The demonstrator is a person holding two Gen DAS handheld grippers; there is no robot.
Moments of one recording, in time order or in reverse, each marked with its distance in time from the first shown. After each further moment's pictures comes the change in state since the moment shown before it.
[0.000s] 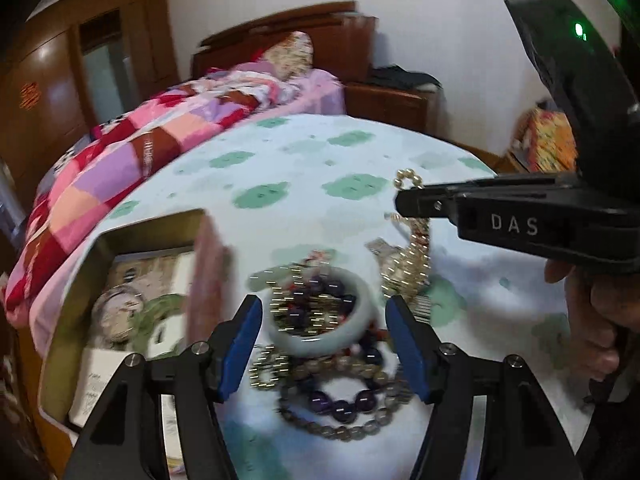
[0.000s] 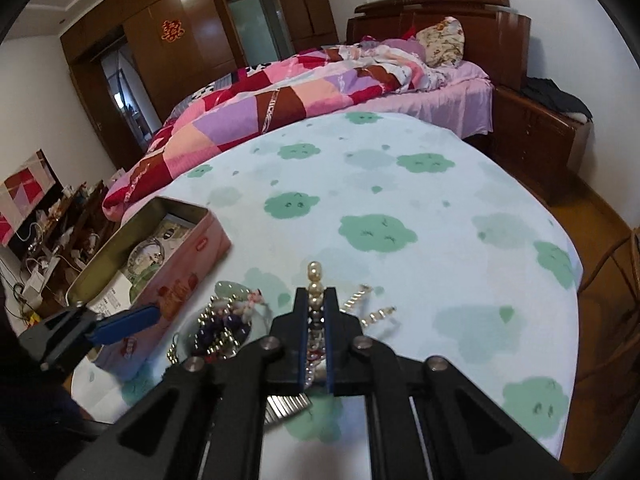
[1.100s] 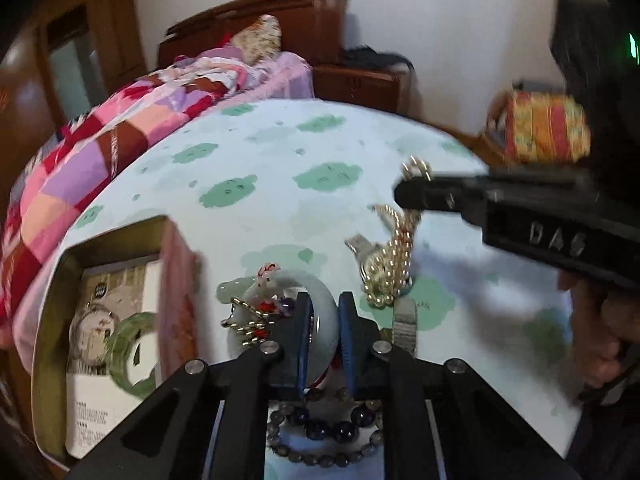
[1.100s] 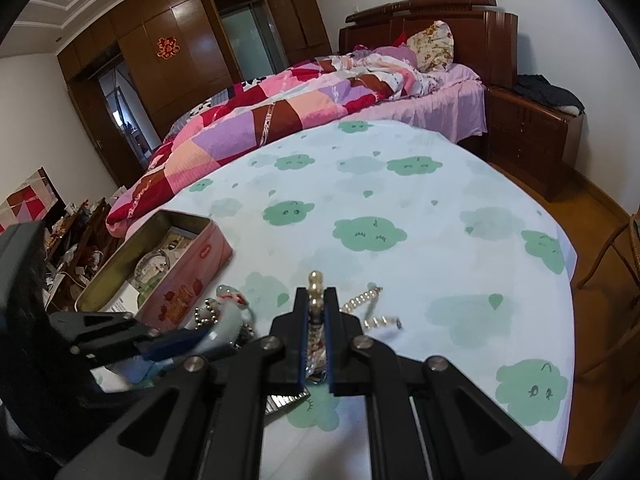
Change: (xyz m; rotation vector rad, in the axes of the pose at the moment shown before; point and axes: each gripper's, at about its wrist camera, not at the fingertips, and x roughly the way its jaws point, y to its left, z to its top) left arm -0.001 0.011 0.013 -0.009 0.045 -0.113; right arm -0.011 -0.004 -0.004 0.035 -0.055 0.013
